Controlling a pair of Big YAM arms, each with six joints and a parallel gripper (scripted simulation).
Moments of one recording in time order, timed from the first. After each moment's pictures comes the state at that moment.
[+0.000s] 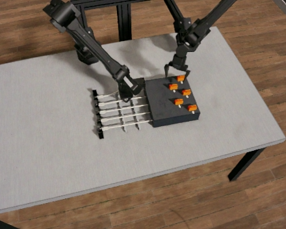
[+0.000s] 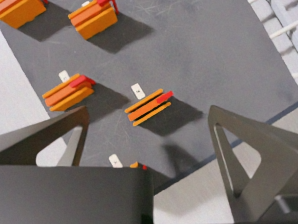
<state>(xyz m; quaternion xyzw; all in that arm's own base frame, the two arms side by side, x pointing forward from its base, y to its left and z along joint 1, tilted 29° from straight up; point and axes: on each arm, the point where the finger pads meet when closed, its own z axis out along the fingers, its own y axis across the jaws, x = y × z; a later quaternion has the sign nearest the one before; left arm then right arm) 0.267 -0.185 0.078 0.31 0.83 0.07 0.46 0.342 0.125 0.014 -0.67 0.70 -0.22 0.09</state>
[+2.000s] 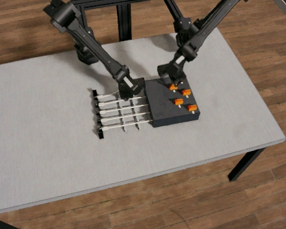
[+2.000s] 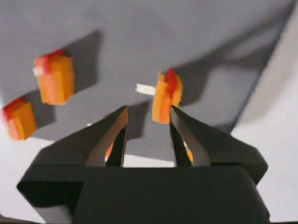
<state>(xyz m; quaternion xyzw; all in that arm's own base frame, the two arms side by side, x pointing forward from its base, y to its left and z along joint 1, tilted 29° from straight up) 0.287 -0.191 0.082 0.65 0.71 0.23 0.15 0.343 0.126 0.013 -0.67 0.70 -0.22 0.10</state>
